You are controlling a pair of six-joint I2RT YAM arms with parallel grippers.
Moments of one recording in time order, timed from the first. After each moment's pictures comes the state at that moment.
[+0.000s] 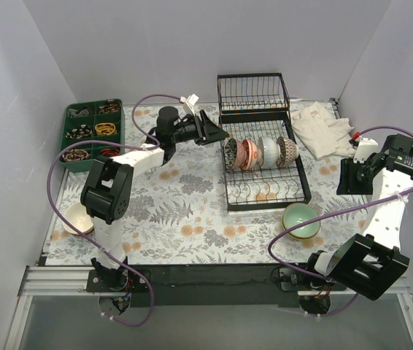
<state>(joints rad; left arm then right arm) -0.42 1.95 1.30 0.57 0.79 -1.00 -0.49 1.22 1.21 -1.16 -0.31 -0.48</state>
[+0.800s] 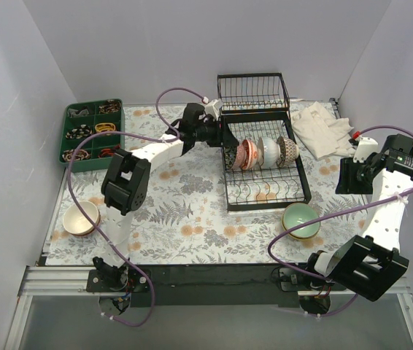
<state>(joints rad) -0.52 2.14 1.63 0.07 0.60 -0.53 -0.49 1.21 1.21 -1.16 -0.33 -0.48</state>
